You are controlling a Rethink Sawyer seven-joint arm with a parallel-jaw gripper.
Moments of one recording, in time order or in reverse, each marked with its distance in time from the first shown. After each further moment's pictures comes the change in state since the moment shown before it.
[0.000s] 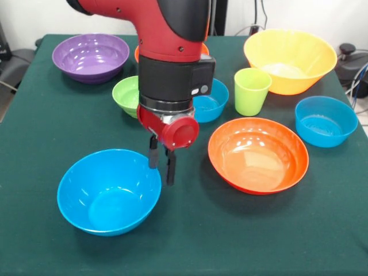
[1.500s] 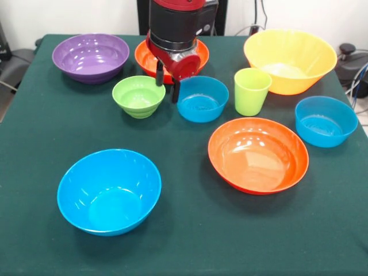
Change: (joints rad) arm 0.080 -0.135 -0.149 0.267 -0.050 0.258 0.000
